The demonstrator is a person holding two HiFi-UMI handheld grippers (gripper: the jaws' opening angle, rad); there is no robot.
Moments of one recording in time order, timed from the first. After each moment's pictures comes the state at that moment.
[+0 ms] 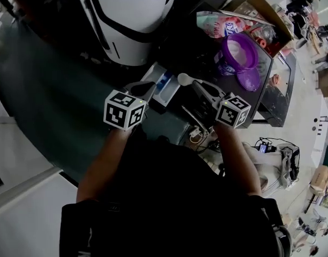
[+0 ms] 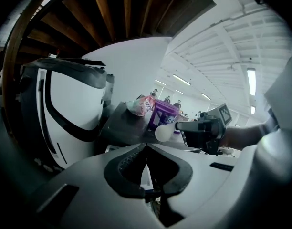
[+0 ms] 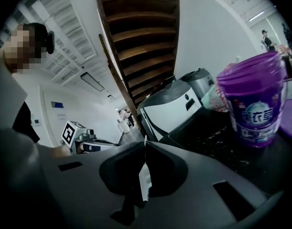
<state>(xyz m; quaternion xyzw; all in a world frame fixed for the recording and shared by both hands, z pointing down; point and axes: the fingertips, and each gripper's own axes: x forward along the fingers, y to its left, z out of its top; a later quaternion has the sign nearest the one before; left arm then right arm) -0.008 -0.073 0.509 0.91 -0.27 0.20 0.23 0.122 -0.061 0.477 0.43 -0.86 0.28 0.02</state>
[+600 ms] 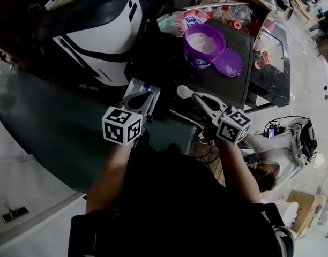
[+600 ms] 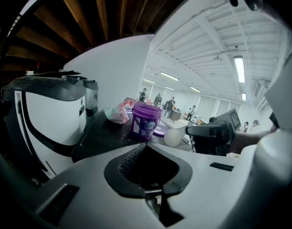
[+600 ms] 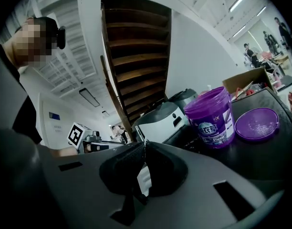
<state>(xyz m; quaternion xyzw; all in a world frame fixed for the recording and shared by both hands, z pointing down) 0.089 -0.036 0.461 0.94 -0.23 0.21 0.16 0.213 0.028 0.438 0.49 -0.83 0.24 -0.07</state>
